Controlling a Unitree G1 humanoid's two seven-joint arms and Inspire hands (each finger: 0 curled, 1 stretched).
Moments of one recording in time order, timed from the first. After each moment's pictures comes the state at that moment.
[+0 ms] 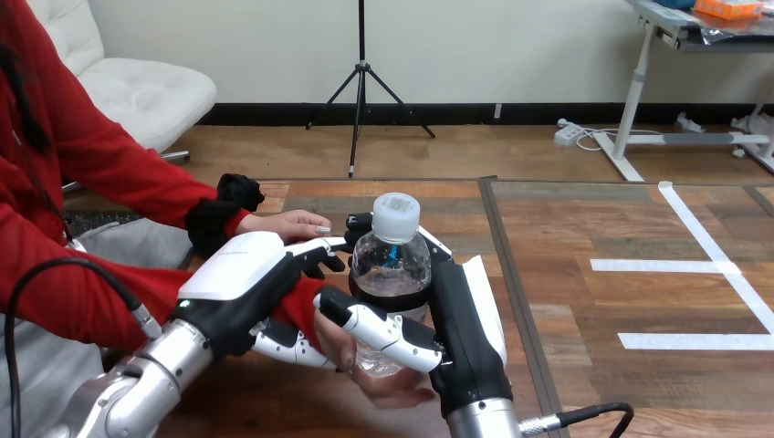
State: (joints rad) left arm -0.25 0.55 -0.25 0.50 0.56 -0.58 0.00; right arm 0.10 0.03 0.47 0.08 -0.25 -0.35 -0.31
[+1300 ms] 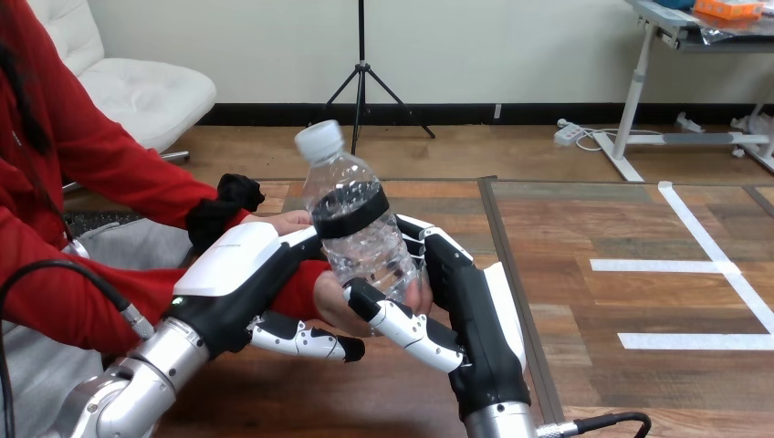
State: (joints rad) left arm -0.21 0.55 -0.21 0.43 0.52 -0.61 -0.02; right arm 0.13 0.03 0.41 0.07 -0.23 -0.34 -0.27
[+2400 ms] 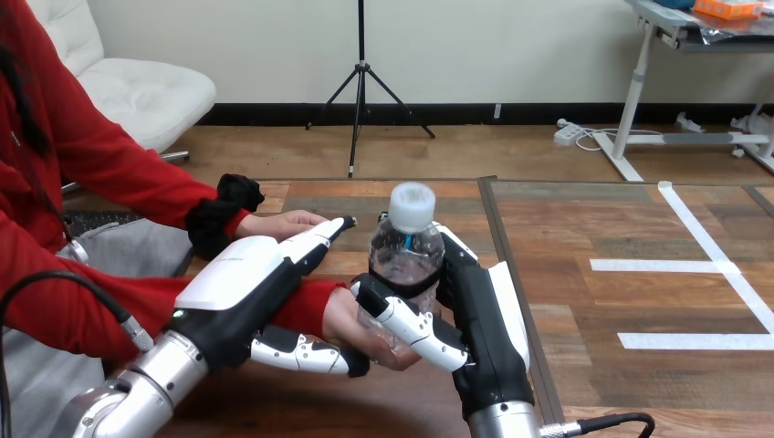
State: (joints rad) left arm -0.16 0.56 -0.21 0.39 0.52 -0.62 -0.05; right arm 0.13 0.03 0.40 0.07 -0.23 -0.34 -0.27
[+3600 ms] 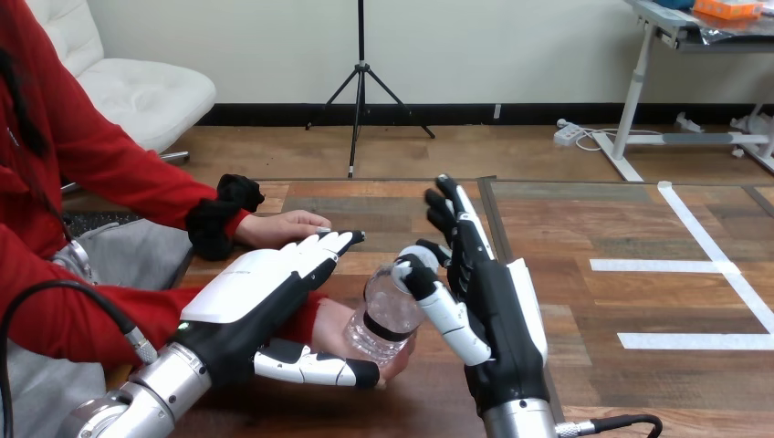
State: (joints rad) left arm -0.13 0.56 -0.21 0.34 0.50 -0.61 -0.09; right arm 0.13 0.04 0.34 0.08 -0.13 -0.40 -0.20
